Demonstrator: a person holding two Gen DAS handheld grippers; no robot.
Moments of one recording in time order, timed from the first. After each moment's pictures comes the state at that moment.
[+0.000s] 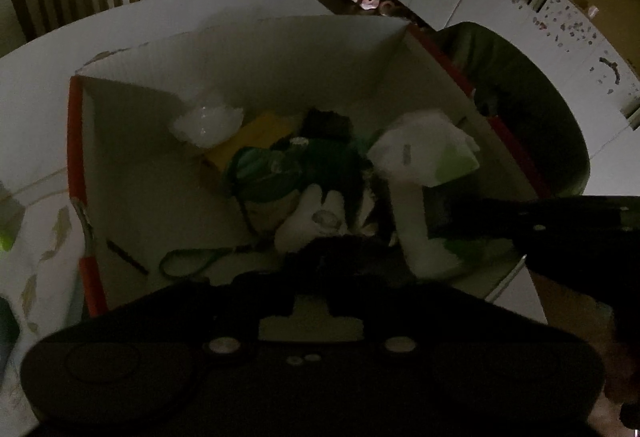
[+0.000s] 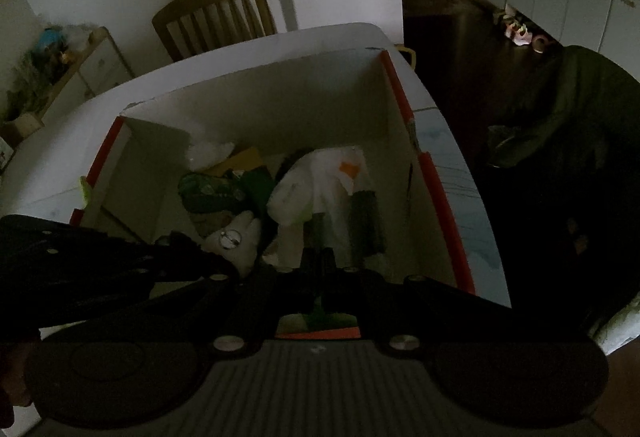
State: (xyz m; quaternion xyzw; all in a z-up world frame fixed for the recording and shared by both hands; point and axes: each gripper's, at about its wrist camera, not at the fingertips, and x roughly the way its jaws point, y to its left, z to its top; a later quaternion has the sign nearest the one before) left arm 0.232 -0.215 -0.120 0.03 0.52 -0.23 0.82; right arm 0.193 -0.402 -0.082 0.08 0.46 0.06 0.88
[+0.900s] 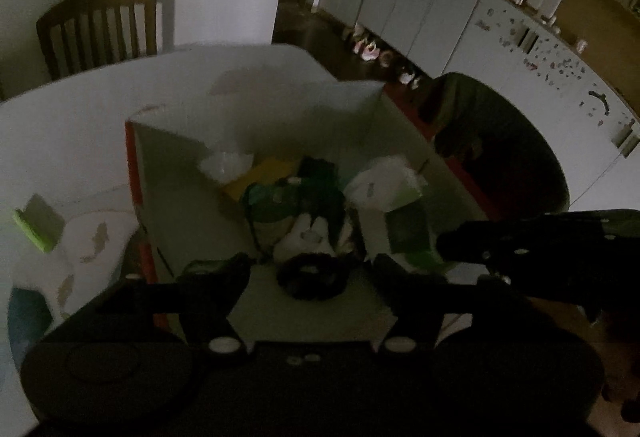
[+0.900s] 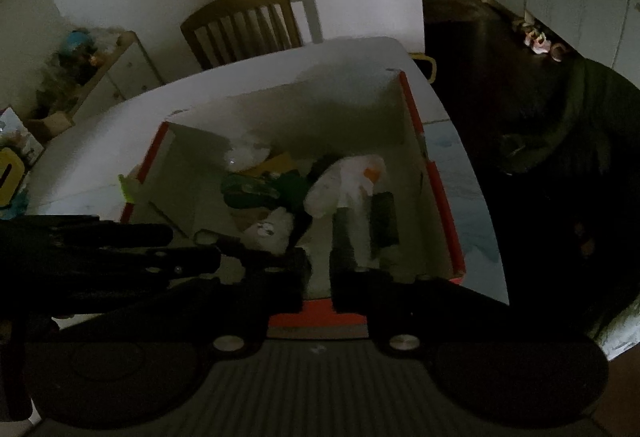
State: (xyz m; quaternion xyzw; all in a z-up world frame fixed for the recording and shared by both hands) left arm 0.184 -0.195 -0.064 0.01 0.45 -0.23 0.86; right arm 0.163 -0.404 -0.044 0.09 0.45 0.10 0.88
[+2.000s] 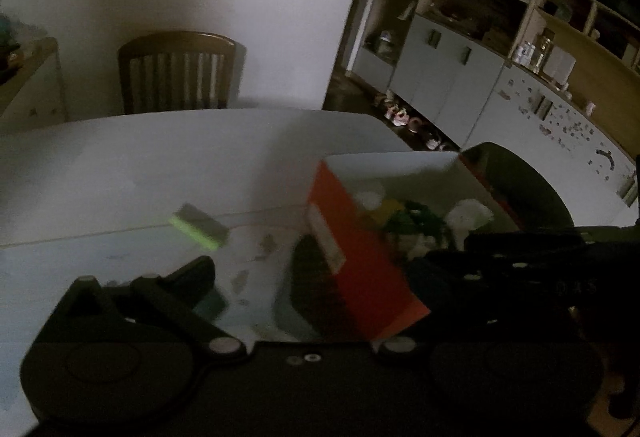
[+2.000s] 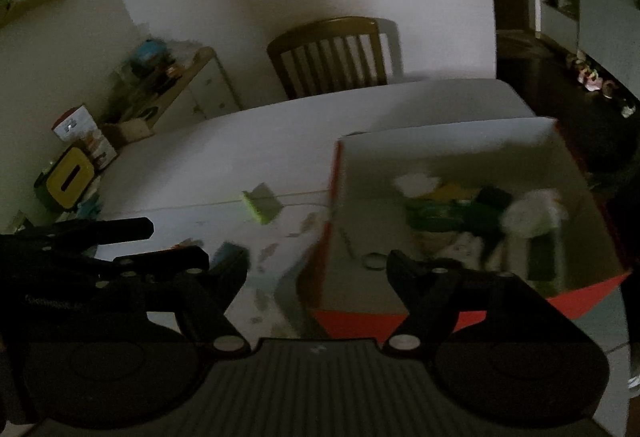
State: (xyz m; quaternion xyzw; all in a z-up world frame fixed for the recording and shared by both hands) left arm 0.140 0.004 -0.019 -0.04 0.37 -0.19 0.91; right arm 0.133 -0.240 0.001 0.09 0.40 0.16 0.90
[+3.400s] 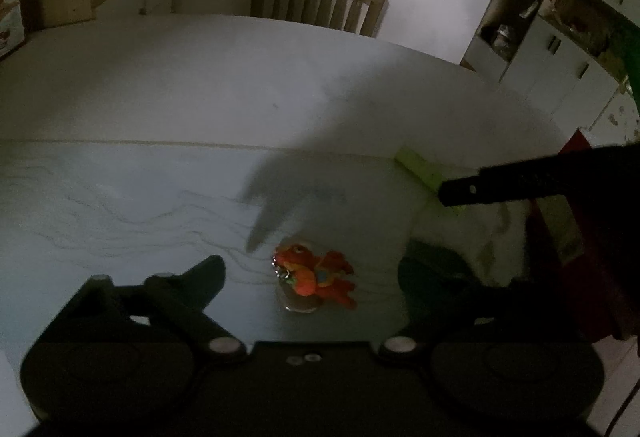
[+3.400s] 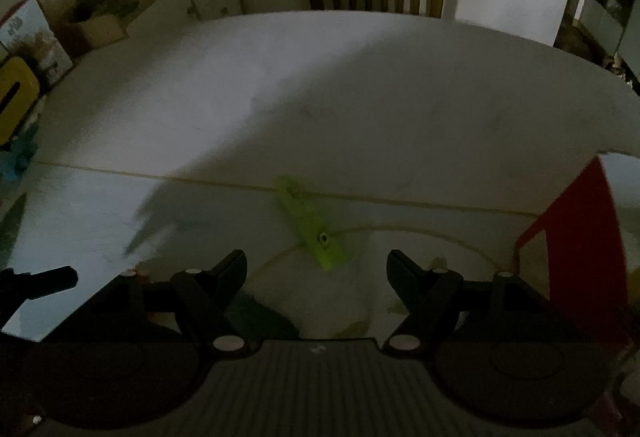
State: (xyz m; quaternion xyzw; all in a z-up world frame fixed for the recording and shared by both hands) left arm 0.210 0.144 -0.154 -0.08 0.44 -0.05 0.89; right arm 0.301 -0.053 -0.124 -0.02 0.50 0.16 0.85
